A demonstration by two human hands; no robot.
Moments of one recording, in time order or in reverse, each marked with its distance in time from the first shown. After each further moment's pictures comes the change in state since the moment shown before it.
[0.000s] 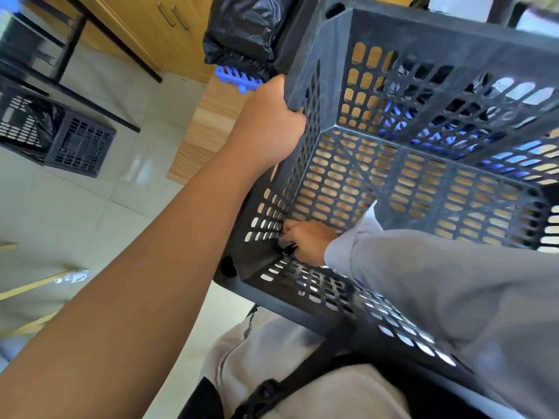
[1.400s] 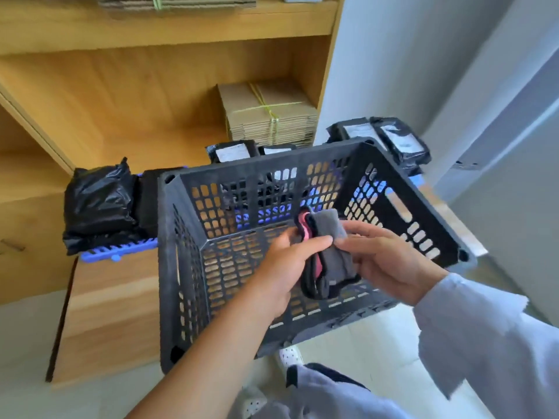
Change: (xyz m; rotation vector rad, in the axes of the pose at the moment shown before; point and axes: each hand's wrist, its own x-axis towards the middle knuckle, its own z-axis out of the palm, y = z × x) left_hand -0.149 0.052 0.079 -0.599 -0.841 0.015; right_hand -0.295 -0.107 -0.075 1.505 1.211 0.257
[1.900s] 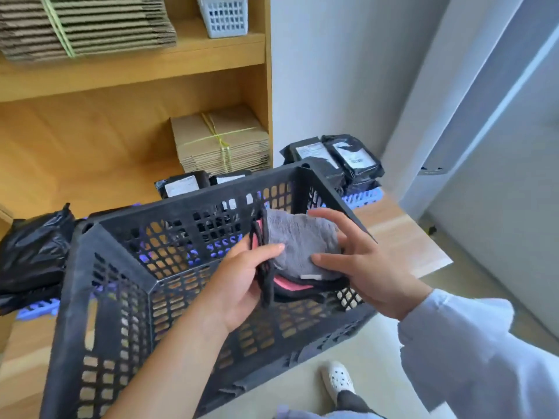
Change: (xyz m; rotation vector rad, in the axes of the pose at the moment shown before) left_hand 0.031 0.027 0.078 -0.112 -0.096 0.081; right_hand -0.012 -0.029 -0.093 -0.093 0.007 -0.281
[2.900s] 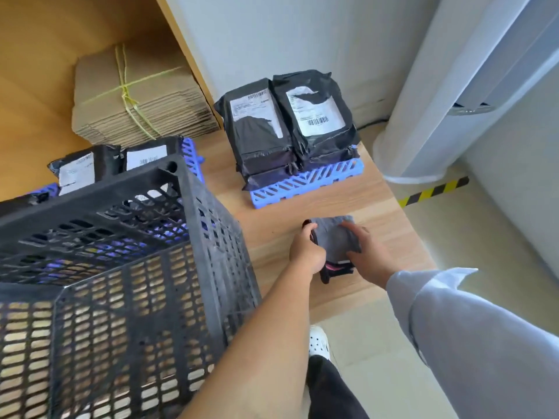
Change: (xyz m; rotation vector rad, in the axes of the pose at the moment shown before) left_hand 0.343 -0.188 0.201 0.808 0.326 -0.349; right_hand 0.160 0.182 -0.351 -0.693 0.118 0.342
